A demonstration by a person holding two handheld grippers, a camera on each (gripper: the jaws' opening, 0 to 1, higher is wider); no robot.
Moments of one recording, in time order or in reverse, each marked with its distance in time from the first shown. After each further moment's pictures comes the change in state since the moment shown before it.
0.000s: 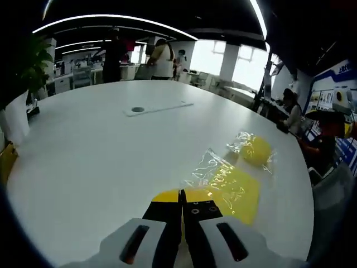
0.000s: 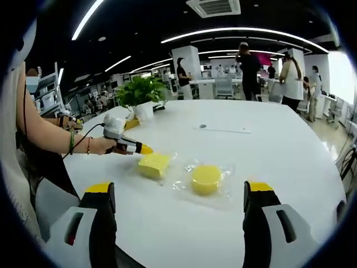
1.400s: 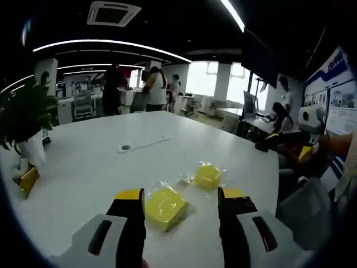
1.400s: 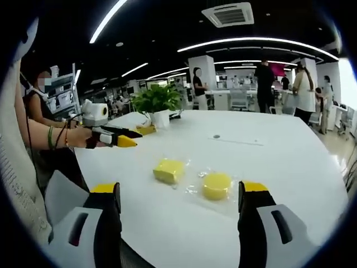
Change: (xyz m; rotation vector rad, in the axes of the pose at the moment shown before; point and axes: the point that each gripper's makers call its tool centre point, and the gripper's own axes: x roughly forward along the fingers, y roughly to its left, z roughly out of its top) left arm -0.127 -0.118 0.056 0.070 -0.191 -0.008; right arm -0.032 0.020 0.007 -0.055 -0.097 0.126
